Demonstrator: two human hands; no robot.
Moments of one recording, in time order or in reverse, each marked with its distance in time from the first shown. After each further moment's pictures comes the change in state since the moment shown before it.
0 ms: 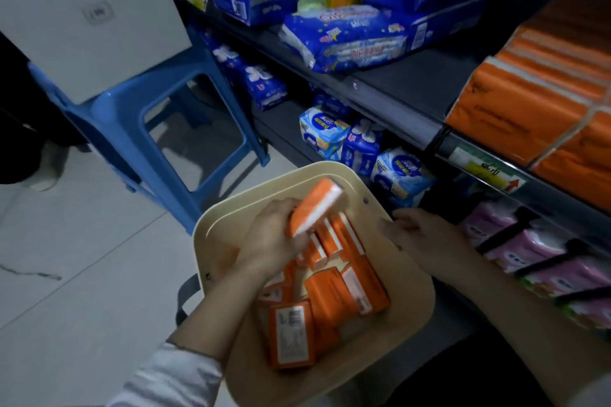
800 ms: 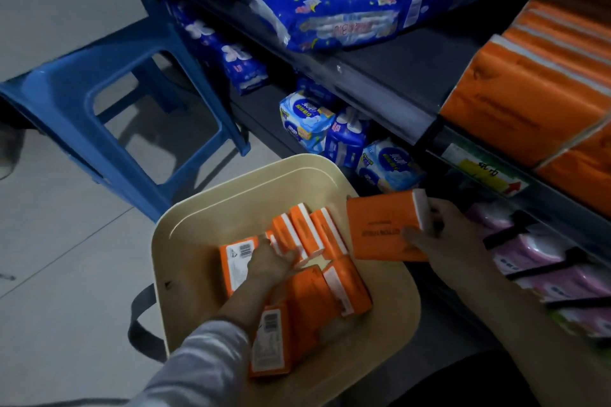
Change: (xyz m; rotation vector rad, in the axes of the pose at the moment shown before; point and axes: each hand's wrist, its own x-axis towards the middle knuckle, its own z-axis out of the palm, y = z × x) left_hand 0.028 -0.081 0.141 -0.316 -0.124 -0.739; right_hand 0.023 0.041 -0.013 0.188 0.202 0.072
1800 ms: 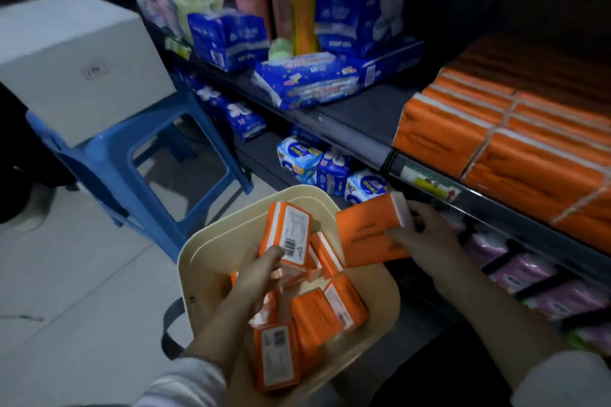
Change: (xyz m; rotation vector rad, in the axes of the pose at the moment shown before) left_hand -0.119 0.064 -0.071 -0.617 -0.106 0.109; right_hand -0.040 -0.025 -0.023 0.275 0.054 -0.040
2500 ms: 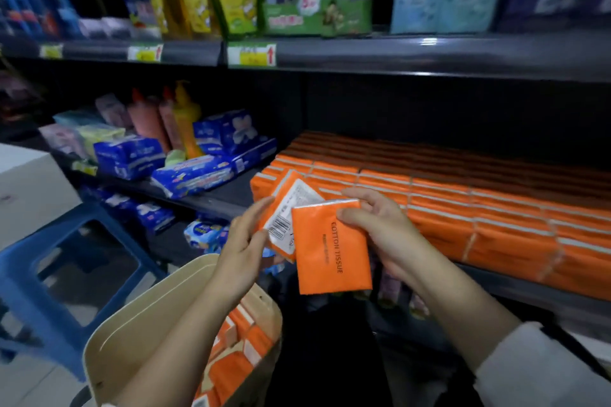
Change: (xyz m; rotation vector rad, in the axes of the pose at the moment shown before) left_hand -0.225 0.111 0.143 0.161 -0.434 0.765; right_hand -0.154 -0.063 -0.183 0.530 0.031 -0.251
